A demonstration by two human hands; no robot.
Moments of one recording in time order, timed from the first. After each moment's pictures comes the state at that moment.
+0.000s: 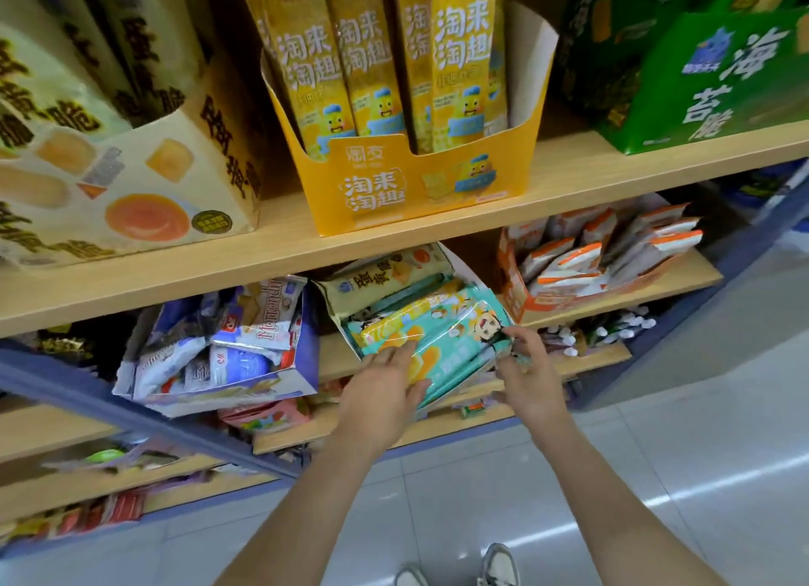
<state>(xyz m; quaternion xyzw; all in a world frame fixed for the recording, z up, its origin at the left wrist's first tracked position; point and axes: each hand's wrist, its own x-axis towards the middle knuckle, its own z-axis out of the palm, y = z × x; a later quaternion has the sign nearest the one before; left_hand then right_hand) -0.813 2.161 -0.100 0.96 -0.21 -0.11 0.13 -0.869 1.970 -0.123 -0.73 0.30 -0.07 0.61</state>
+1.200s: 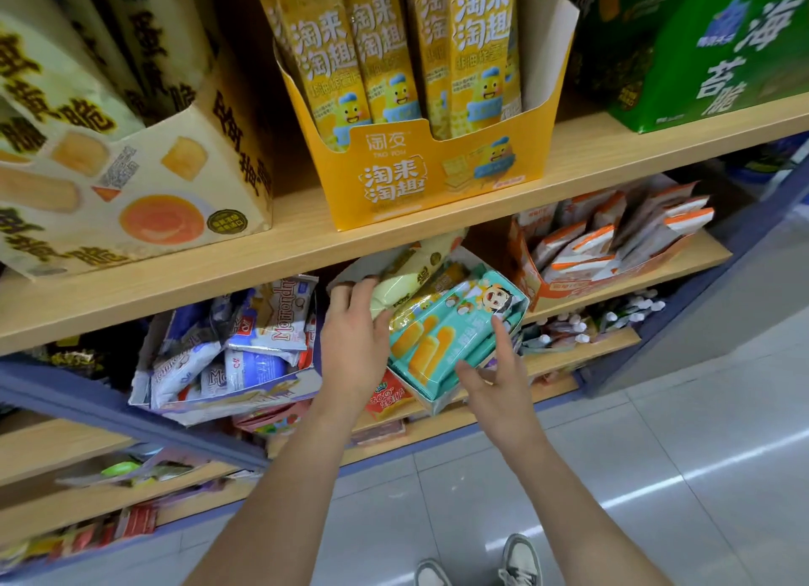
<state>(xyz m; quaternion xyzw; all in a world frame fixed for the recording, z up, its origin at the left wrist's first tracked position) -0.768 2.185 -0.072 0.94 -0.14 0.11 0.30 -0.872 2.042 -0.122 -0.72 0.26 -0.06 0.64</state>
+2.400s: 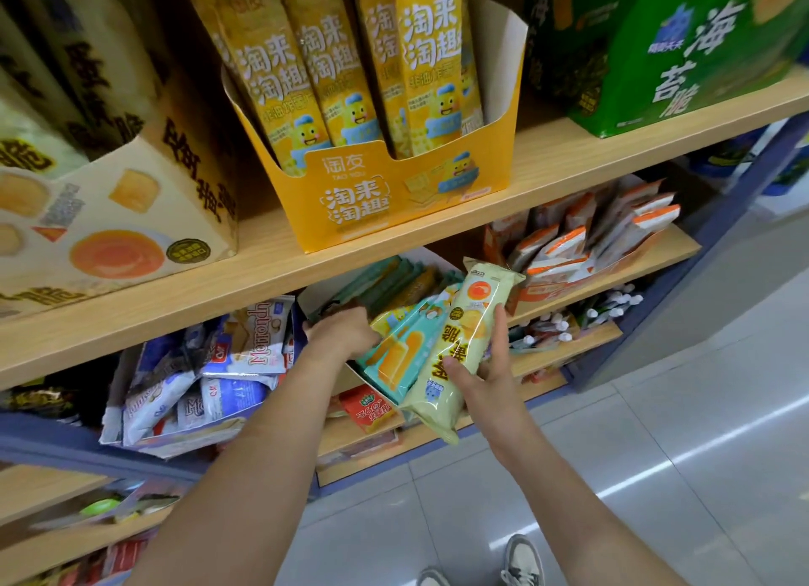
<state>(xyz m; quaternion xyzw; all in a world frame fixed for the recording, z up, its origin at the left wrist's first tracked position) -0.698 2.159 -0.076 0.96 -0.12 -0.25 0.01 -0.867 2.030 -0.101 -0.55 0.25 -0.07 0.80</state>
